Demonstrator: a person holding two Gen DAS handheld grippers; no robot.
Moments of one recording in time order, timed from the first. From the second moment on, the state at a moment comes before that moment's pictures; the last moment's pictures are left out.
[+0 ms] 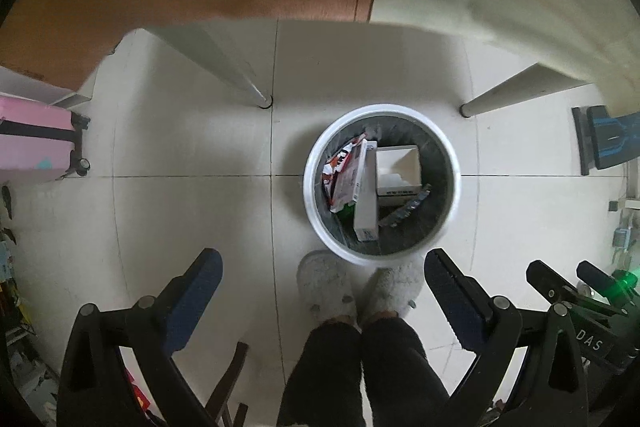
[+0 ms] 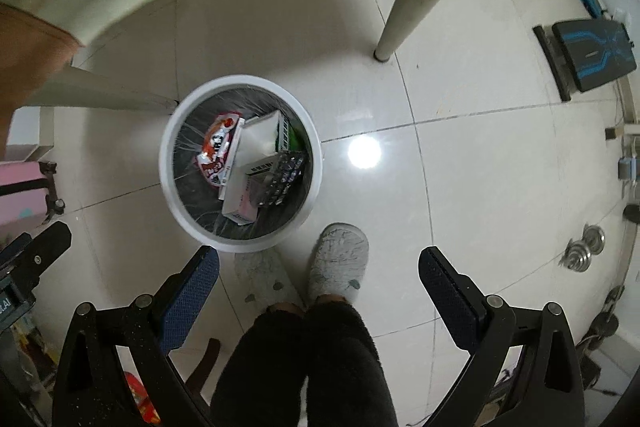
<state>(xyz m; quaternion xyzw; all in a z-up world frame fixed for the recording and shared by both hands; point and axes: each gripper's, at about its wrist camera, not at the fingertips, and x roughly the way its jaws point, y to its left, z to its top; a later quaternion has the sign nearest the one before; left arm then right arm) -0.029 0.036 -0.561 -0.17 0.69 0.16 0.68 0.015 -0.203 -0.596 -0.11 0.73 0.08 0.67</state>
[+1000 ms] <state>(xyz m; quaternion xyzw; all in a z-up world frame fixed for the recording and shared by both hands) -0.008 0.063 -0.223 -0.15 0.57 0.18 0.79 0.036 -0.173 -0.201 -0.01 0.64 0.16 0.75</state>
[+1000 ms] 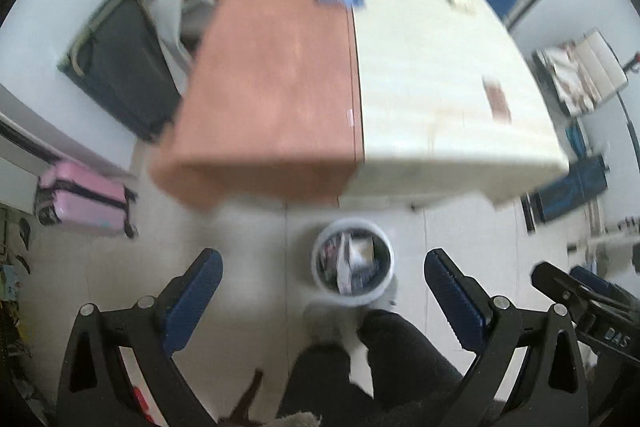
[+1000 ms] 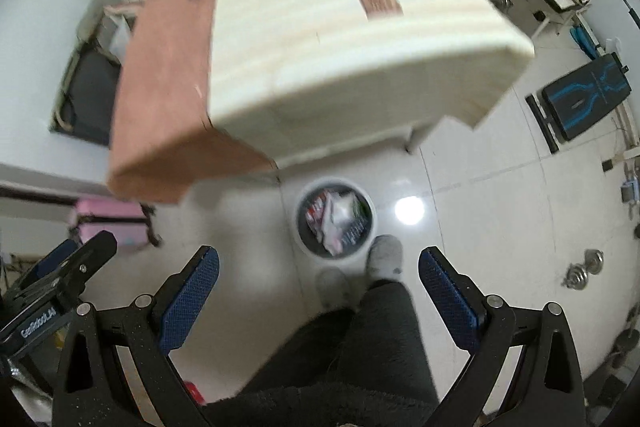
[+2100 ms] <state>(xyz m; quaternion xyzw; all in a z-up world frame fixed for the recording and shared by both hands) 0.372 0.277 -0.355 -0.45 0.54 0.39 0.59 0.665 -0.005 -0.333 -0.10 0.67 0.12 0.72</state>
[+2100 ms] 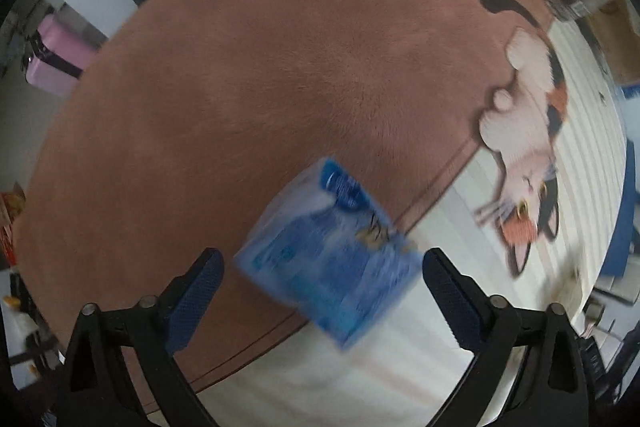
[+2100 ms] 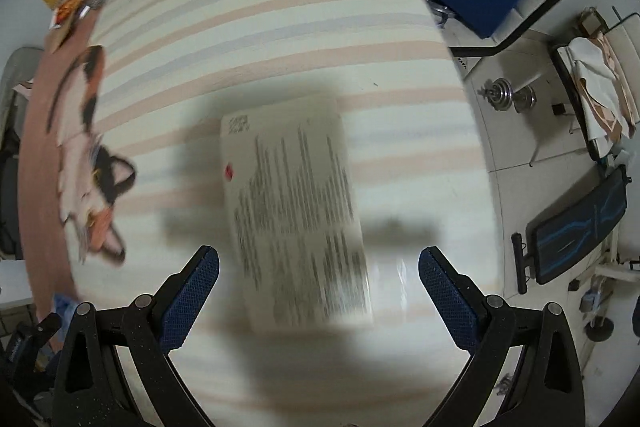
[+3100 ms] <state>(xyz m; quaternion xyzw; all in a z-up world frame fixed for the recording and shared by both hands) 0.351 0.190 -0.263 -0.25 0.54 0.36 0.72 0.592 -0.018 -0.275 -0.12 0.61 0.19 0.76</state>
